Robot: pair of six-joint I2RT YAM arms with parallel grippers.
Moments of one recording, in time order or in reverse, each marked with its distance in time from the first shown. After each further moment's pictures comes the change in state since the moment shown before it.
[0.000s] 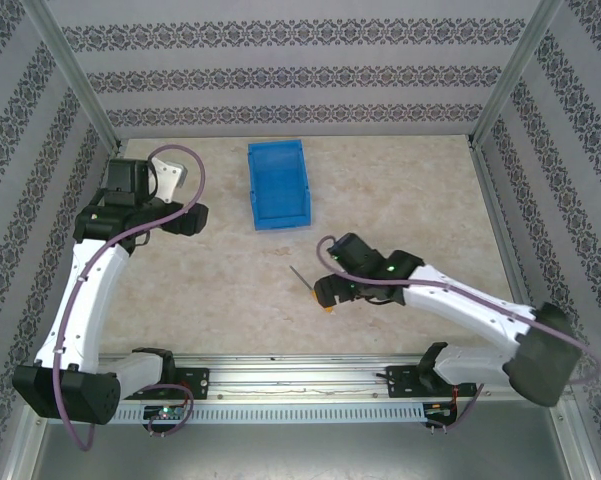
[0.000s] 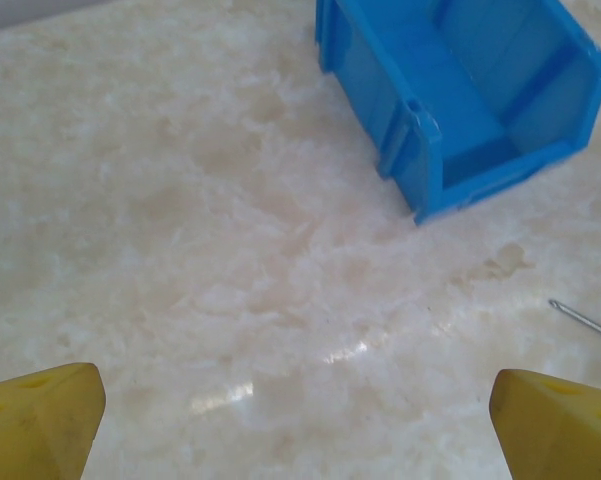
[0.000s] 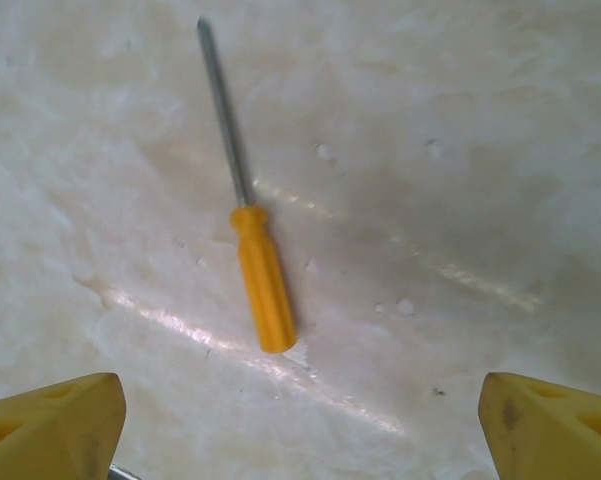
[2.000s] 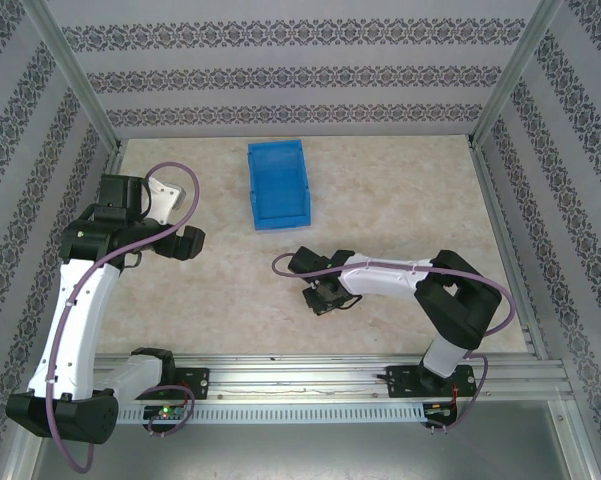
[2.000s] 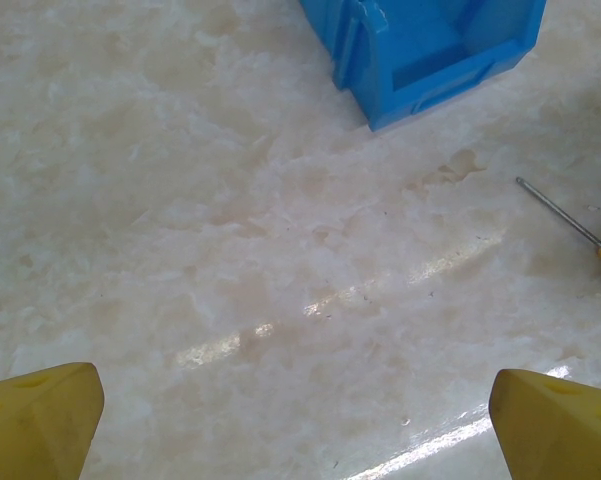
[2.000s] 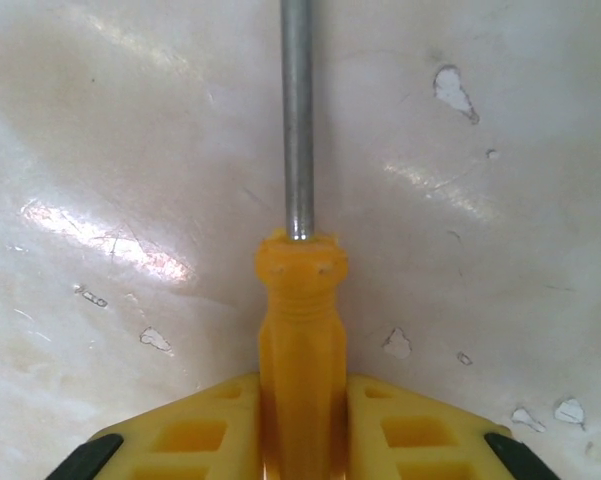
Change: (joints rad) left arm 0.000 -0.100 0.007 -0.206 0.041 0.034; right arm 0.079 0.444 0.090 0.074 0.016 0.054
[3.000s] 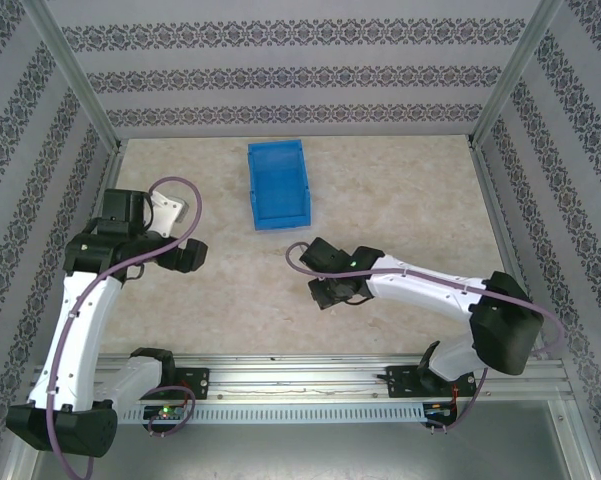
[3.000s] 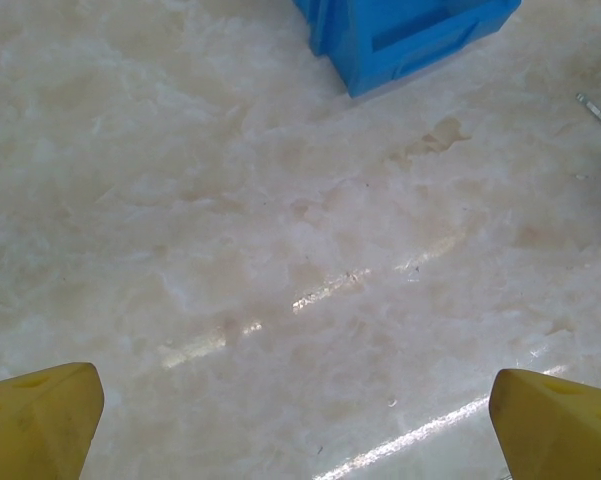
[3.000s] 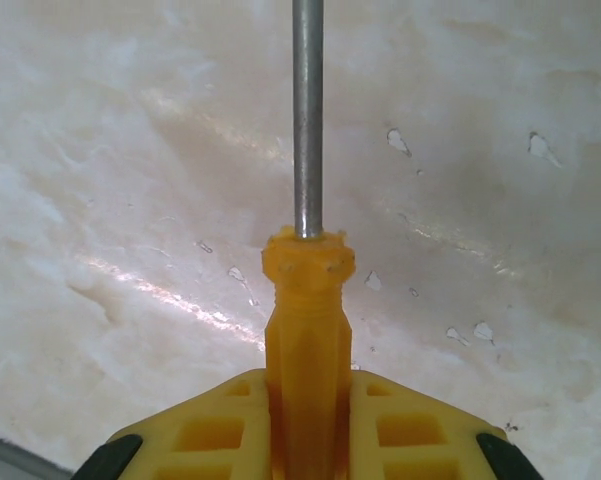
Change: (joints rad) left arm 0.000 -0.073 -0.130 0.029 0.037 0.010; right arm -0.002 -0.251 0.013 -0.080 0.003 -0.011
